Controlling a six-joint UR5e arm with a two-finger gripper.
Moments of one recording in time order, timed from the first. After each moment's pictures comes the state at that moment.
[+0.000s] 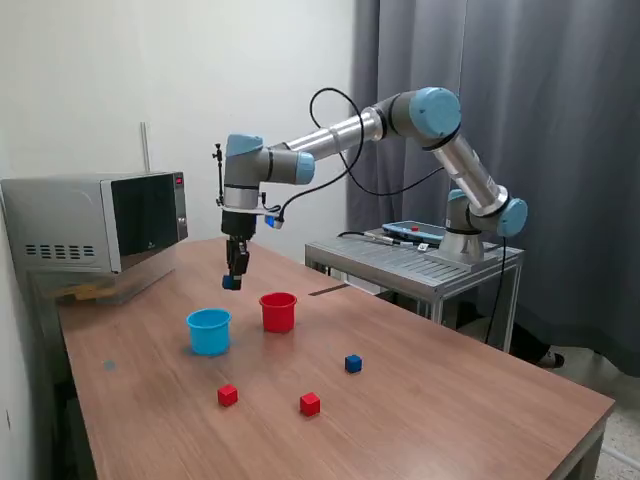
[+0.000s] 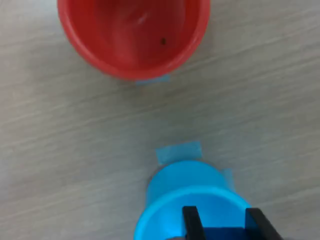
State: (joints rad) arm -0.27 -0.74 1.06 -2.02 -1.55 -3.09
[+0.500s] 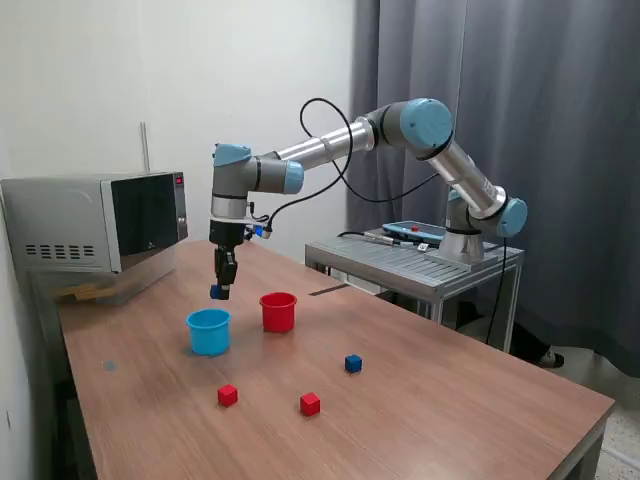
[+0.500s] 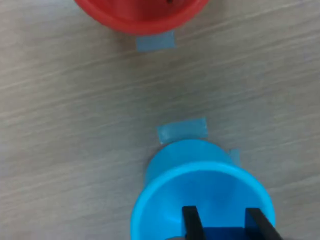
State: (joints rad) arm -0.27 -0.66 0.97 -2.01 -1.54 -3.12
